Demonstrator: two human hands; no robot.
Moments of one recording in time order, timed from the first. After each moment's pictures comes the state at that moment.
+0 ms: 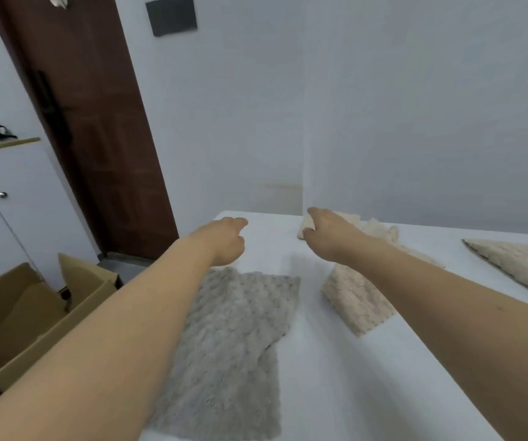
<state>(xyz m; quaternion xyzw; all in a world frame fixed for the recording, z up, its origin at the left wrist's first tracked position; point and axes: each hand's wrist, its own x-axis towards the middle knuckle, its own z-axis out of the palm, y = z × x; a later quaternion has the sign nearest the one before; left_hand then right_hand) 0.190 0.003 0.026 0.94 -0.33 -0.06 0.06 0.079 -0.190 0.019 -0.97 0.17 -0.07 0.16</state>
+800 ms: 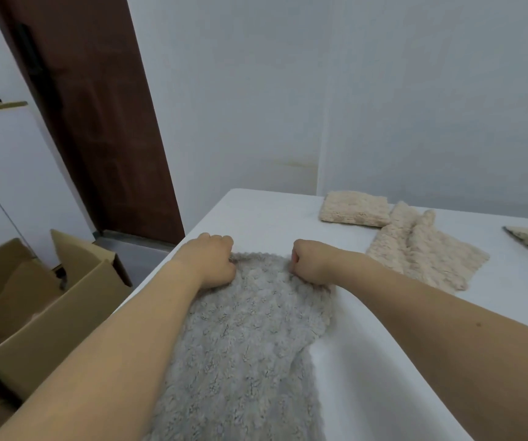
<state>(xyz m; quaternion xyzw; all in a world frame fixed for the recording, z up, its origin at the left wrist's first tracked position) 0.237 0.051 -0.057 0.94 -0.35 -0.02 -0.02 0.137 -0.142 -0.056 -0.97 0.13 0.09 0.17</state>
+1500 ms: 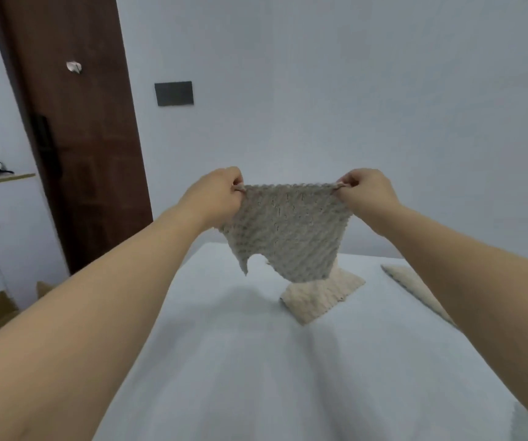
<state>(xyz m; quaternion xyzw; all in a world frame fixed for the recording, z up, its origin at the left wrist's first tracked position) 0.046 0.043 0.192 0.86 -0.41 0.18 0.25 -0.104 -0.178 0.188 -0.84 0.21 -0.38 0.32</state>
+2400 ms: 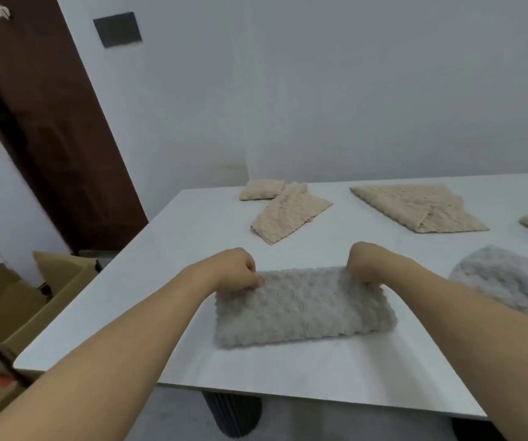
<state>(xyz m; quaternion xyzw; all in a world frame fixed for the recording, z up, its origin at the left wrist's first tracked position) -0.087 0.025 0.013 0.90 -0.39 -0.19 0.07 -0.238 -0.189 -0.008 -0.91 0.36 0.10 0.16</state>
